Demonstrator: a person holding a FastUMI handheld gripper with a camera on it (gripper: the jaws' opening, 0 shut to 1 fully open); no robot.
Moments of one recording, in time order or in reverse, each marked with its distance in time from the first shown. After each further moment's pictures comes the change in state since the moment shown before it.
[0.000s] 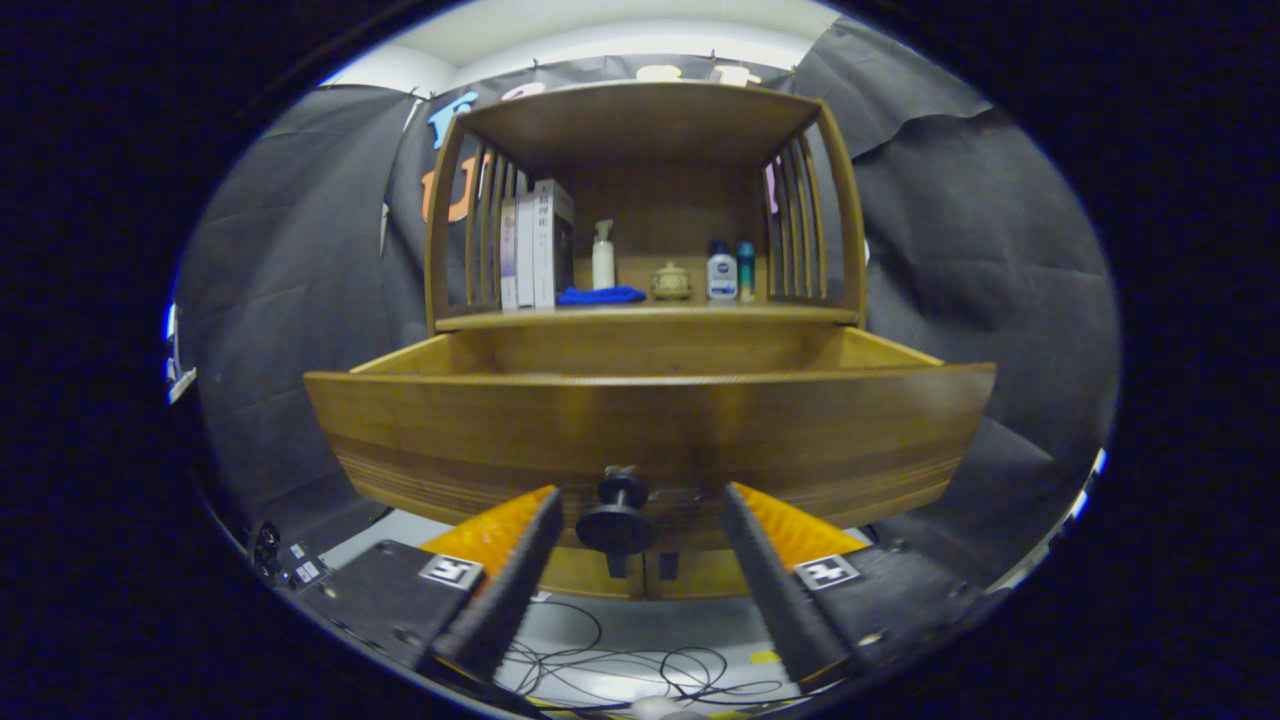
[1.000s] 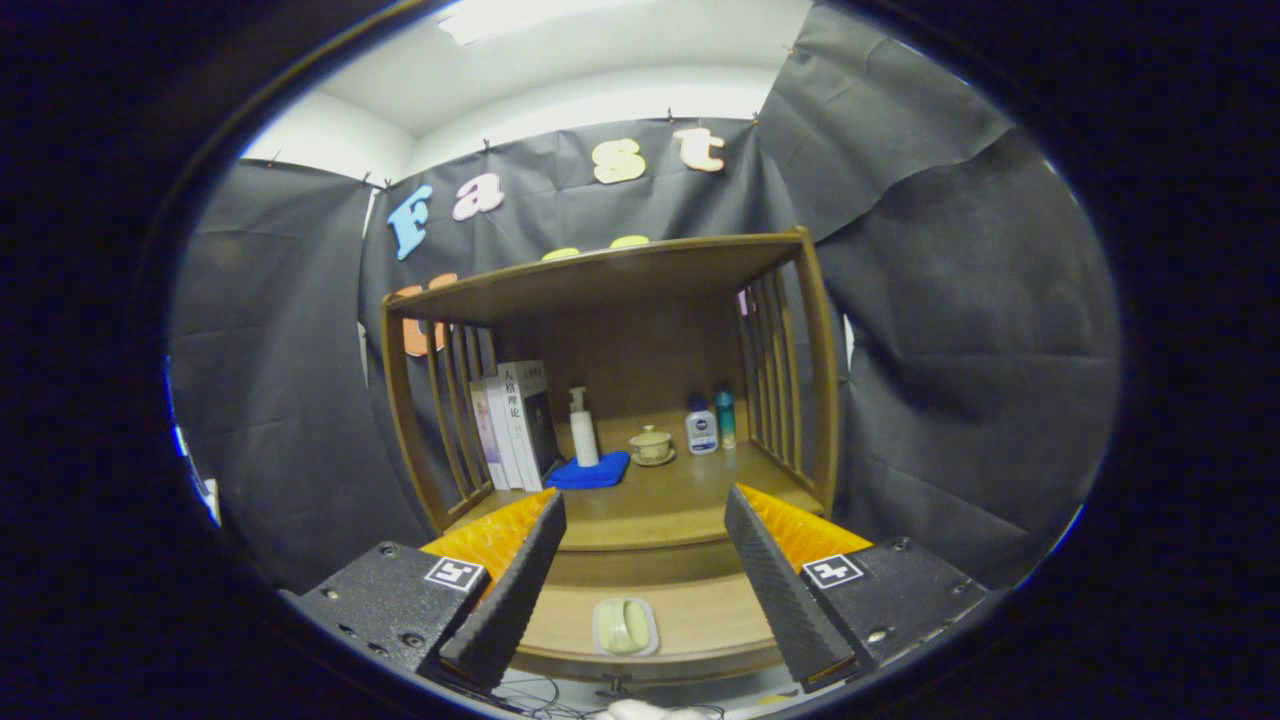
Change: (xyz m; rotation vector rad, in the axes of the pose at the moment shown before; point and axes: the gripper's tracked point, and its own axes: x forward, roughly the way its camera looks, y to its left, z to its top) arm 0.018 -0.020 0.255 0.125 -0.133 0.025
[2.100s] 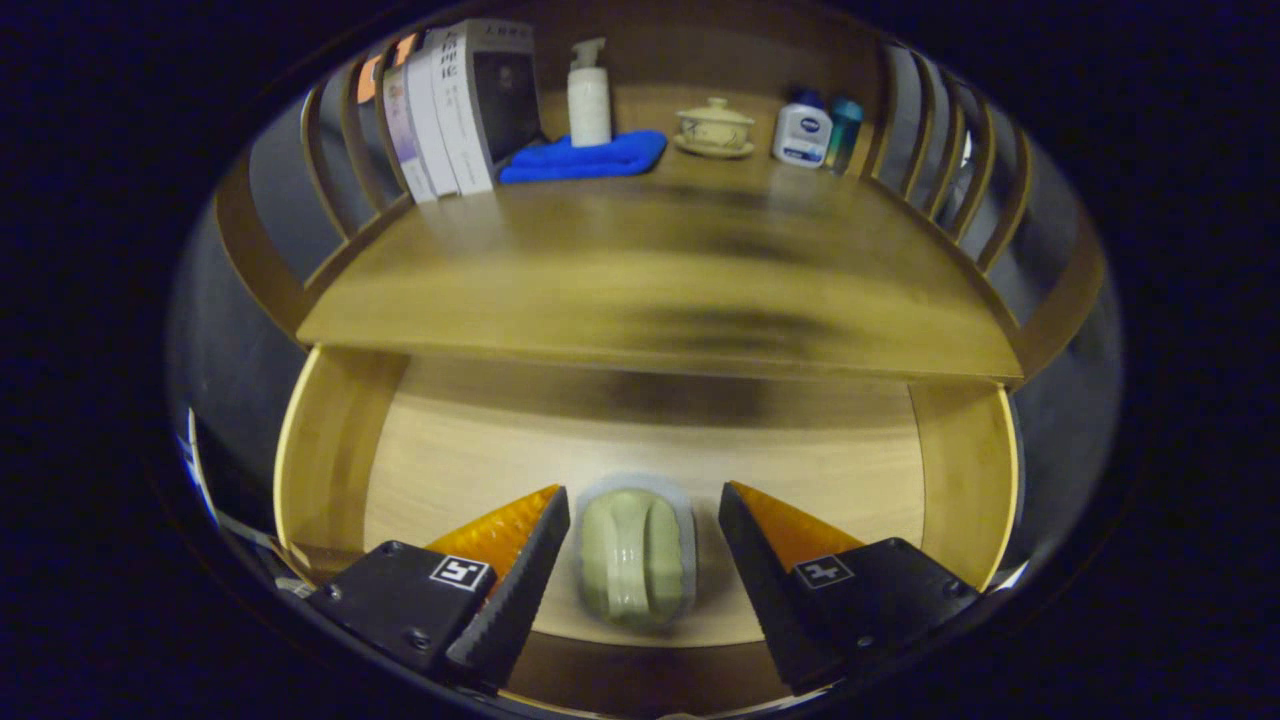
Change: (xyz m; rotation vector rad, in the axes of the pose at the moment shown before) arm 0.136 0.009 -0.222 -0.160 0.967 -0.077
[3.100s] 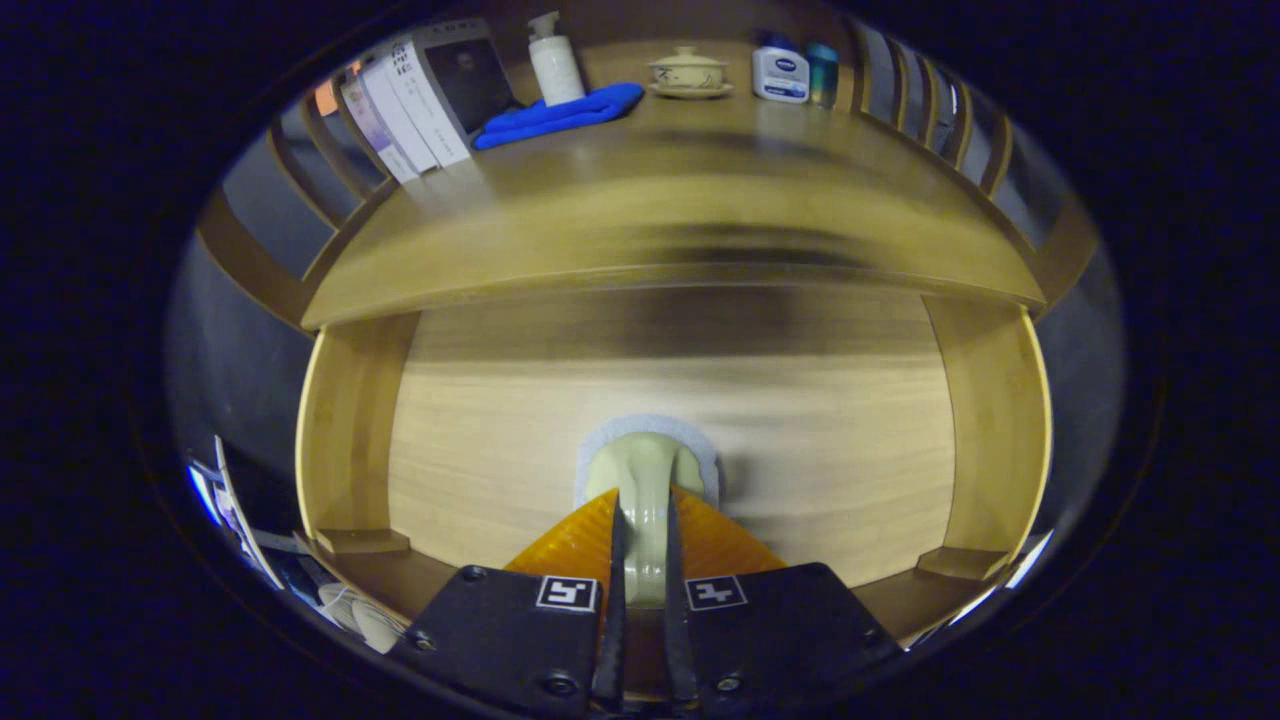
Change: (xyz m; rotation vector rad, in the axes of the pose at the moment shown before) arm -0.025 -0.005 -0.019 0.123 0.094 0.097
